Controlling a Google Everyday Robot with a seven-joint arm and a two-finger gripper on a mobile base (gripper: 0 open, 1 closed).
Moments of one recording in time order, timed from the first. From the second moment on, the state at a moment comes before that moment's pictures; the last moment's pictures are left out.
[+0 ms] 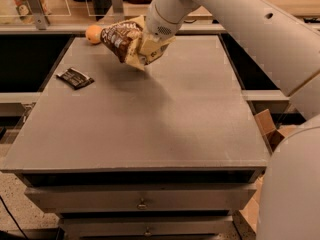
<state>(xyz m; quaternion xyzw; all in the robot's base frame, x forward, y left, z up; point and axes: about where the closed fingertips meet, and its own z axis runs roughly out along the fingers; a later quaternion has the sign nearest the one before) 0.715 0.029 0.917 -0.68 0.65 0.00 0.33</state>
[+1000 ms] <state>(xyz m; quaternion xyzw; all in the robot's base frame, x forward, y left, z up) 0.684 0.054 0.942 -0.70 0.58 0.08 0.41</state>
